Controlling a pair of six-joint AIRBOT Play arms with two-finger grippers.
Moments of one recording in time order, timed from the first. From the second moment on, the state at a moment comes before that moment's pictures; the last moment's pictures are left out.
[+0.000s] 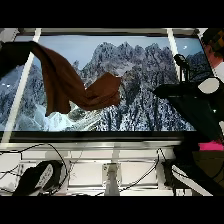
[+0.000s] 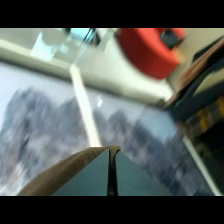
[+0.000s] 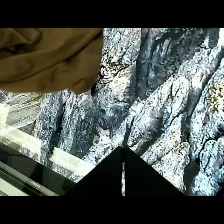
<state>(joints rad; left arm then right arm) 0.19 -0.81 1.11 0.46 -0.74 -1.09 0.00 -1.06 1.02 -1.02 1.08 1.21</state>
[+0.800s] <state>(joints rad) 0.39 -0.82 1.11 1.15 -0.69 -1.37 0.32 -1.39 0.92 -0.71 0.71 1.44</state>
